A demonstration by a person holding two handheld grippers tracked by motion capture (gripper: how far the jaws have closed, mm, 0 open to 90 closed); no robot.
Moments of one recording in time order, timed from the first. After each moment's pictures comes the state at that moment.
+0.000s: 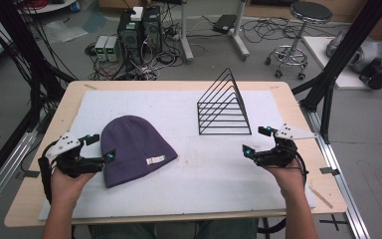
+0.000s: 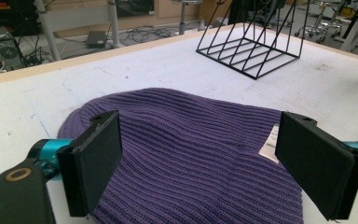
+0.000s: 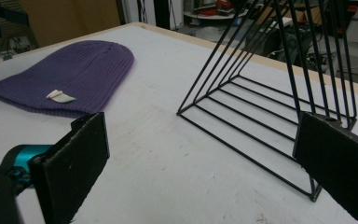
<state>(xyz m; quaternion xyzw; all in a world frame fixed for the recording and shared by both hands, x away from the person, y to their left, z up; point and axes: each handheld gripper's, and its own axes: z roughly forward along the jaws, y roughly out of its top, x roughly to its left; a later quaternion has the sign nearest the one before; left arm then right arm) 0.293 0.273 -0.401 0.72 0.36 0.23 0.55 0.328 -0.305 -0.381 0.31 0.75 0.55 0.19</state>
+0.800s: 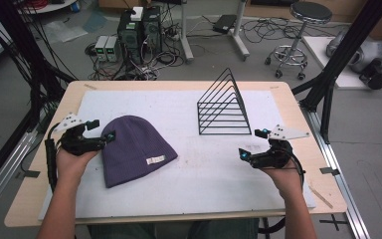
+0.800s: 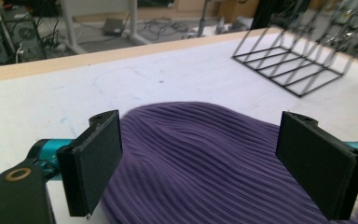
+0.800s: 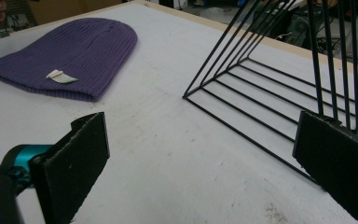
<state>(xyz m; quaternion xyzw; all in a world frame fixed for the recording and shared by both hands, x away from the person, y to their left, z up) 0.365 0.284 -0.401 0.70 0.42 0.23 0.53 0.330 -0.296 -0.386 0.31 0.78 0.51 0.18</state>
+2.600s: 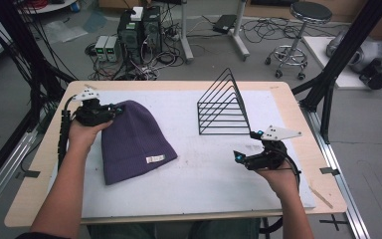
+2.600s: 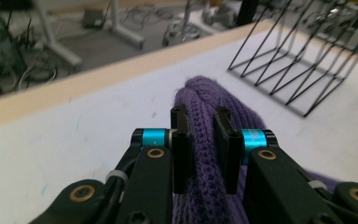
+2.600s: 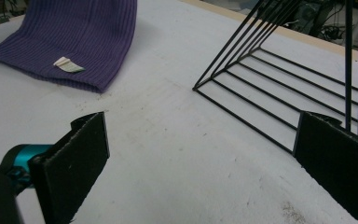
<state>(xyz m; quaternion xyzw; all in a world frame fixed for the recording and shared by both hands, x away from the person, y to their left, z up) 0.411 0.253 -0.351 0.73 0.37 0.20 0.54 0.327 -0.280 -0.384 0.31 0.80 0.49 0.17</state>
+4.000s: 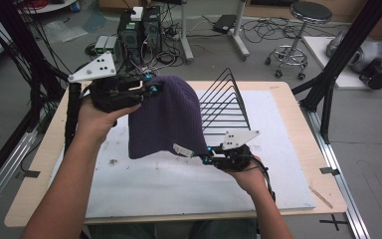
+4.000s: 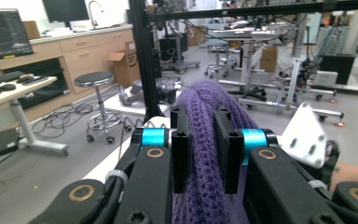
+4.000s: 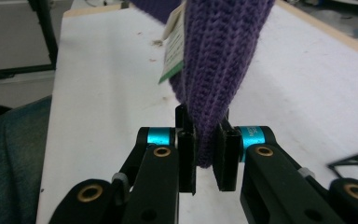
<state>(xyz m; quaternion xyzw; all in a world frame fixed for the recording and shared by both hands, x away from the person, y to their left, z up) 0.343 0.153 -0.210 0.72 0.15 0.19 0.65 0.323 -0.192 -0.379 0.12 0.85 0.51 0.09</state>
